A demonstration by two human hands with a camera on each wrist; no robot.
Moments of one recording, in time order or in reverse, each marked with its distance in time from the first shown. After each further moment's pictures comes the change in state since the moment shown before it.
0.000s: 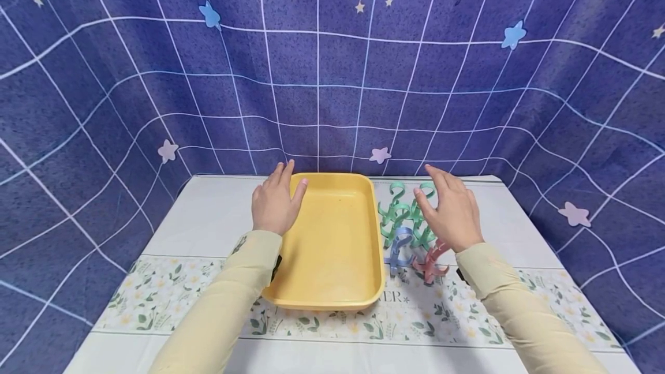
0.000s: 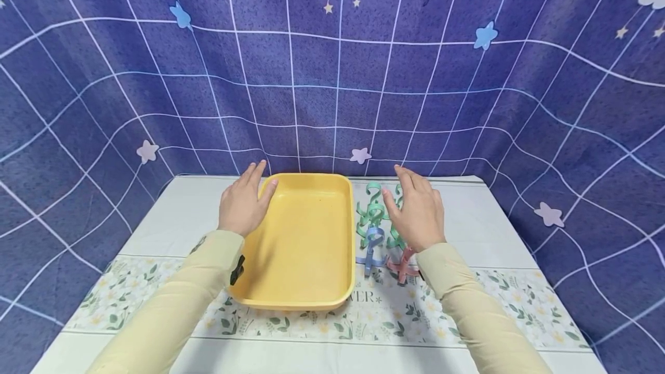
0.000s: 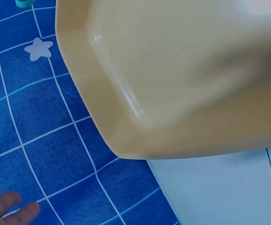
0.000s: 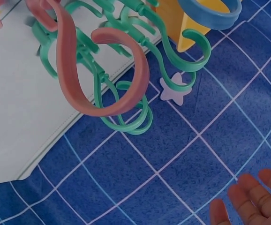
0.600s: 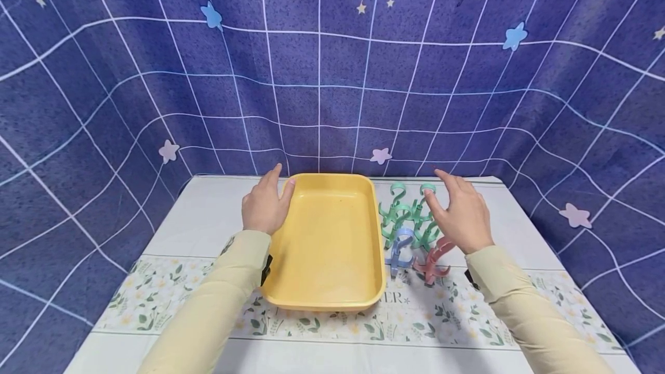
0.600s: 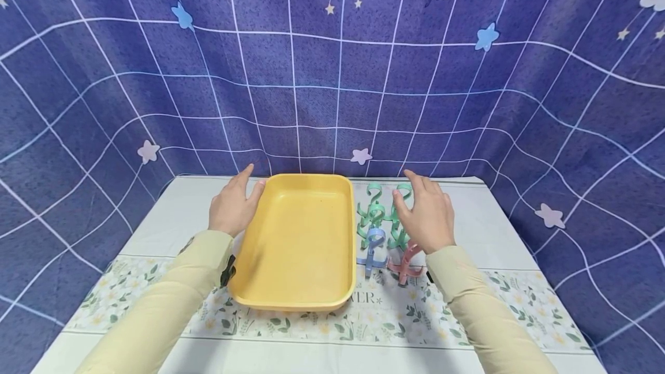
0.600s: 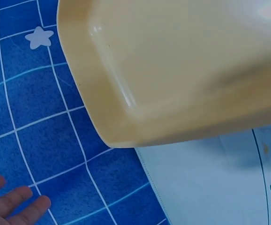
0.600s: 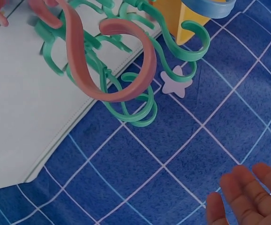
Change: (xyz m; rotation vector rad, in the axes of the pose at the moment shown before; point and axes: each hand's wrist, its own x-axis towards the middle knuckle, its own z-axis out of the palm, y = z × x) left_hand -0.001 -0.017 -0.007 -0.068 0.009 -0.072; right_hand -0.003 0.007 -0.011 0.020 -0.001 0.057
